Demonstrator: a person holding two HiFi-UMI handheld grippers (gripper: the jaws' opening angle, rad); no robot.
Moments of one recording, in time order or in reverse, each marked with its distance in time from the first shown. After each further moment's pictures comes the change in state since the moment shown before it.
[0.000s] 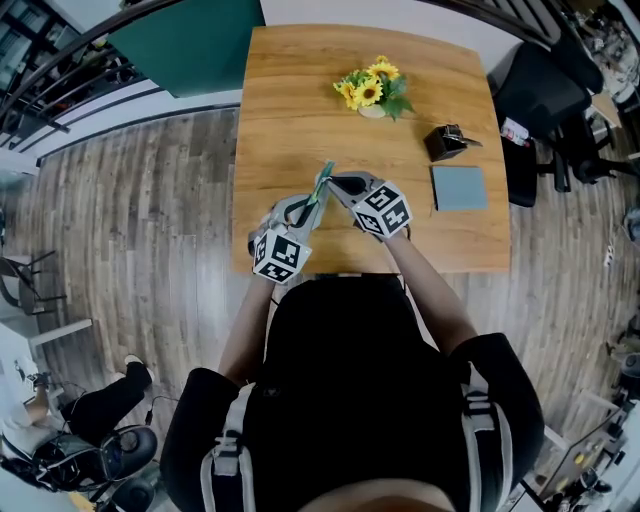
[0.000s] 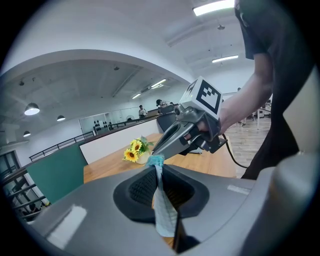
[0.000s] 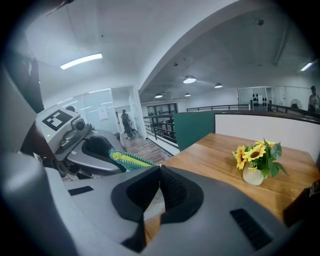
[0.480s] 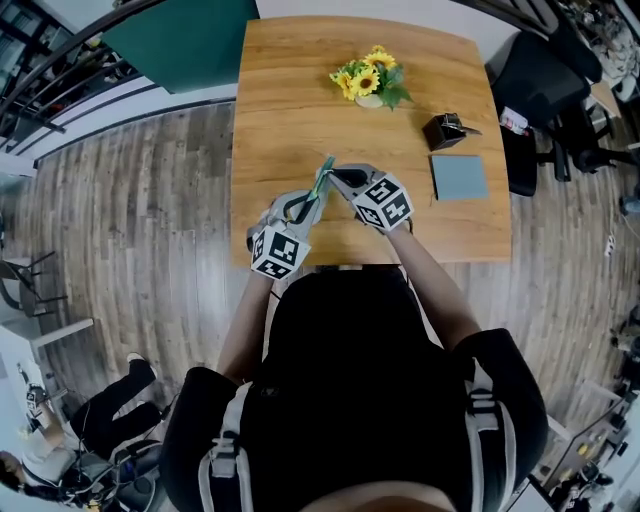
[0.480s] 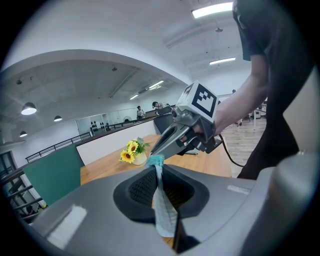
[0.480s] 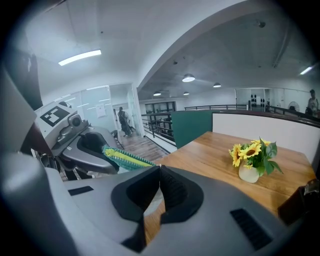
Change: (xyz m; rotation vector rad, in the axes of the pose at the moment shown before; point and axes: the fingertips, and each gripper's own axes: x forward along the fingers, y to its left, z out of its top) left arm -0.005 -0.010 0.002 0.007 -0.014 -0.031; right arm -0.005 -0.003 -0.008 -0.008 0.024 -0.031
